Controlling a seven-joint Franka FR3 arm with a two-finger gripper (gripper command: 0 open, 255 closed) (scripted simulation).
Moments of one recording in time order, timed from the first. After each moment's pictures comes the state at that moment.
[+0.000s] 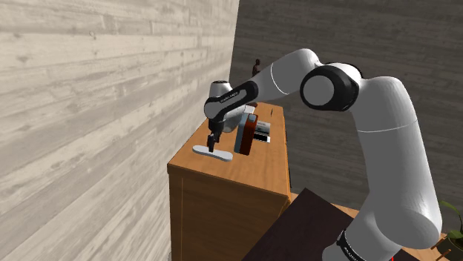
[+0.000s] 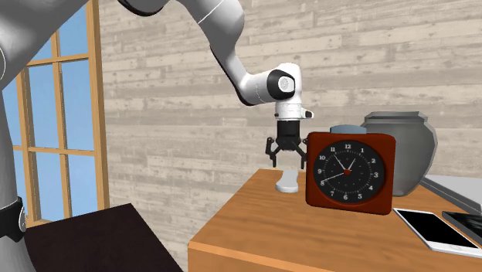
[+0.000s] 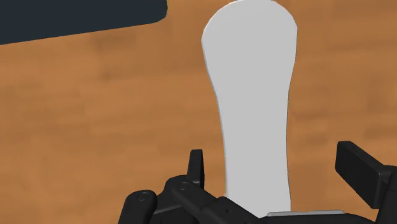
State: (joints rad) arm 0.05 0.62 -0.07 -1.66 0.03 2.28 -0.53
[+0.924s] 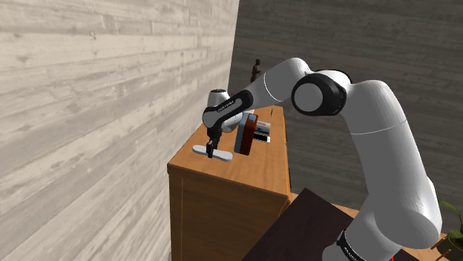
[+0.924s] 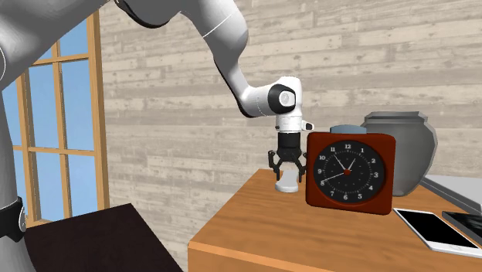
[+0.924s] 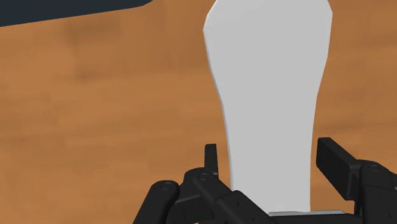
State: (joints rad) arm 0.04 0.71 -0.07 -1.63 0.03 2.33 -0.54
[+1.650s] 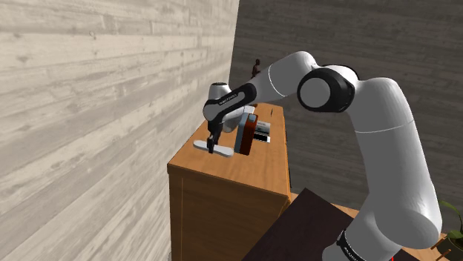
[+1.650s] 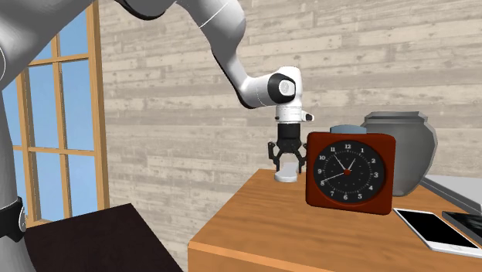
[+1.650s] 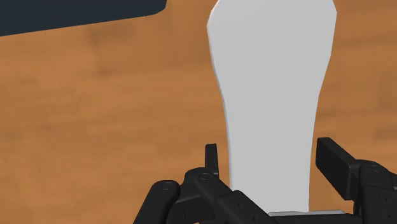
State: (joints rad) arm 0.05 0.65 -0.07 -1.64 0.03 2.29 -0.53
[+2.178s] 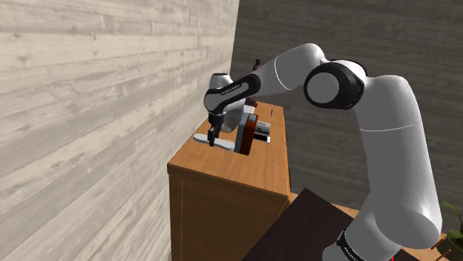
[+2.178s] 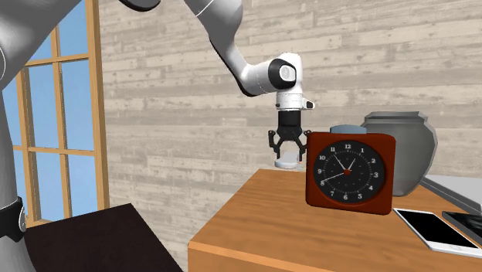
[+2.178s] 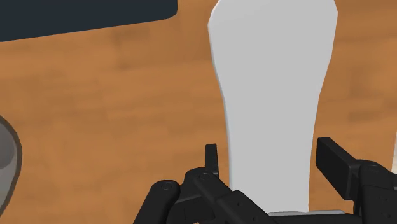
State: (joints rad) arm 0.05 0.59 -0.07 -1.62 0.02 2.21 -0.53
